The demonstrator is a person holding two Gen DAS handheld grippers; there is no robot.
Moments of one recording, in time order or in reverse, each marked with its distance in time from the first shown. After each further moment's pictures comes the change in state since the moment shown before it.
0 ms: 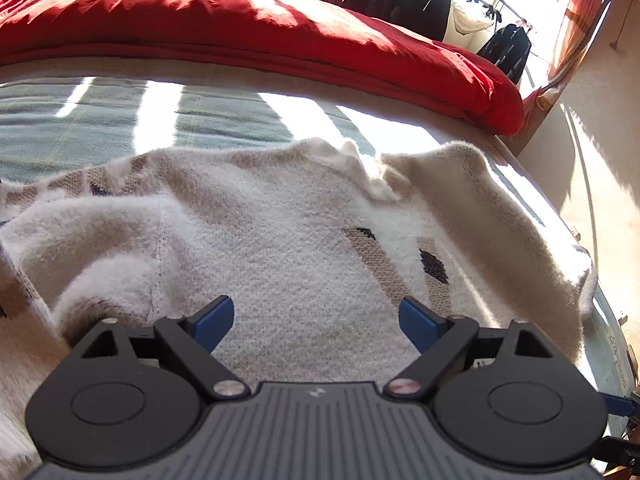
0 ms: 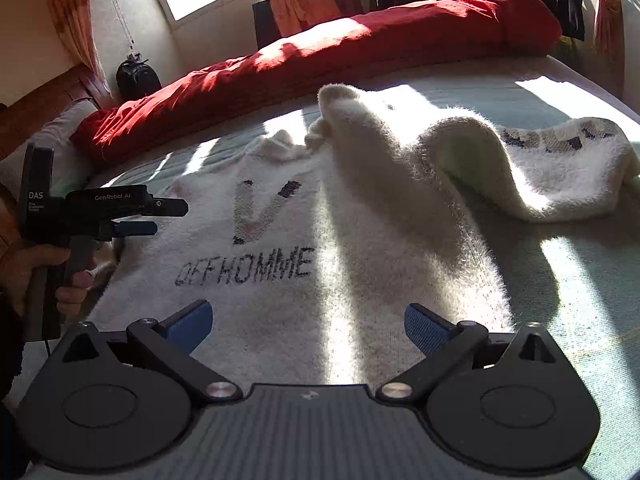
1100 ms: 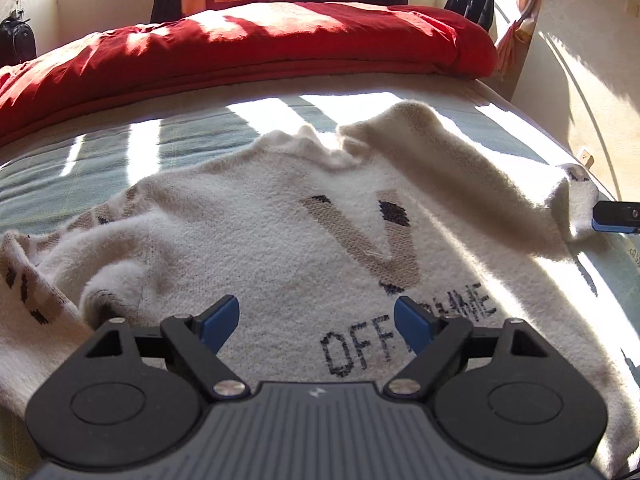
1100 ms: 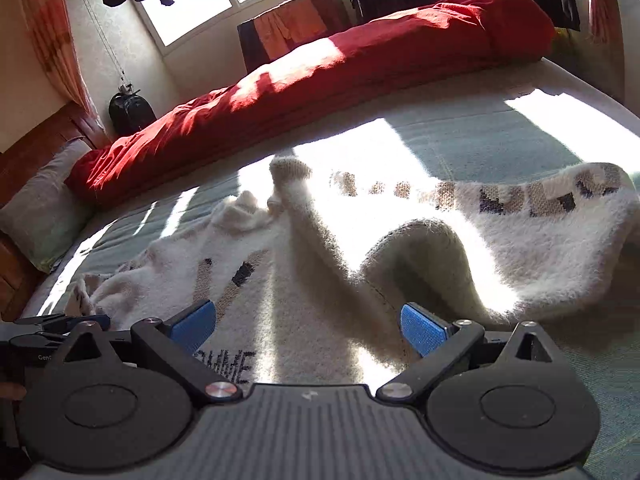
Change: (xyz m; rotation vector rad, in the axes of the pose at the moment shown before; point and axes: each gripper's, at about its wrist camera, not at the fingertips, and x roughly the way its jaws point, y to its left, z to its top) left arm -0.054 -0.082 -0.038 0.290 -0.004 0.091; right arm -0.010 -0.091 0.071 0.107 -0.033 0.015
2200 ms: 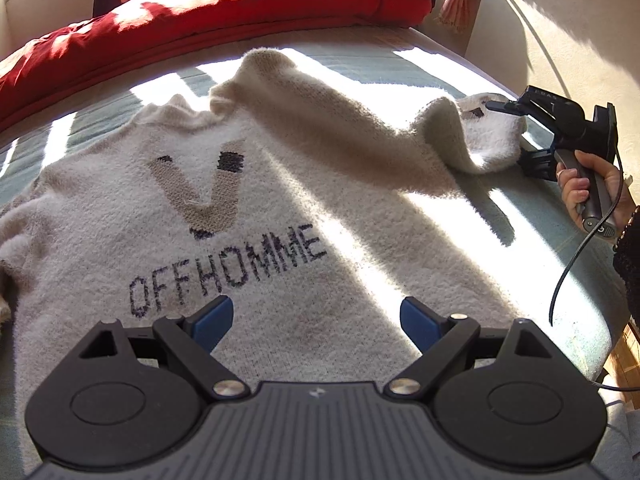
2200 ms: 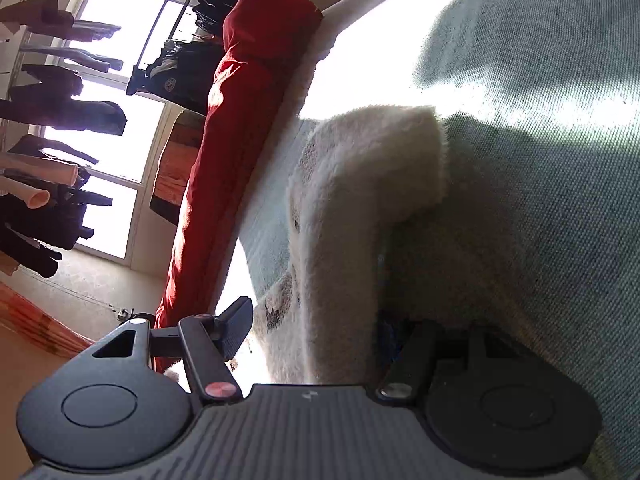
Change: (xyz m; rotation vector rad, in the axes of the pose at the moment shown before) left arm 0.010 -0.123 -0.021 0.072 0.127 -0.053; right arm 0.045 -0.256 0.011 0.740 -0.196 0.149
